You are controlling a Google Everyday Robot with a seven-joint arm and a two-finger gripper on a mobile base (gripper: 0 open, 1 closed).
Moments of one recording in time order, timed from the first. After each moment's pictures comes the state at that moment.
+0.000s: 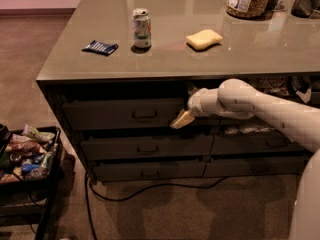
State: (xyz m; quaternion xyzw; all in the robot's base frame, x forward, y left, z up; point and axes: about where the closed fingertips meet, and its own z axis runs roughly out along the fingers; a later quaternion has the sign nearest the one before) arm 0.726 -0.088 0.653 -0.56 0.69 0.06 0.45
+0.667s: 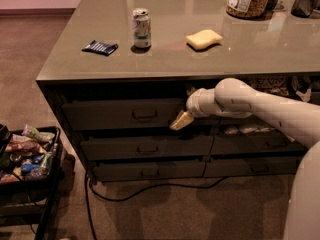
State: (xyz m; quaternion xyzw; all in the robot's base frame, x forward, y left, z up) arm 0.722 -0.084 0.651 -0.57 0.70 0.05 0.43
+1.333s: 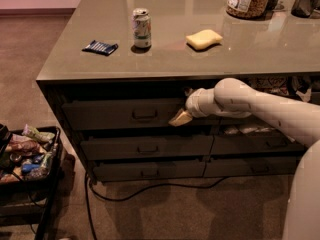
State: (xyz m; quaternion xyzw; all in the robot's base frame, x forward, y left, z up) arm 0.722 -0.084 0.650 -0.57 0.70 0.05 0.43
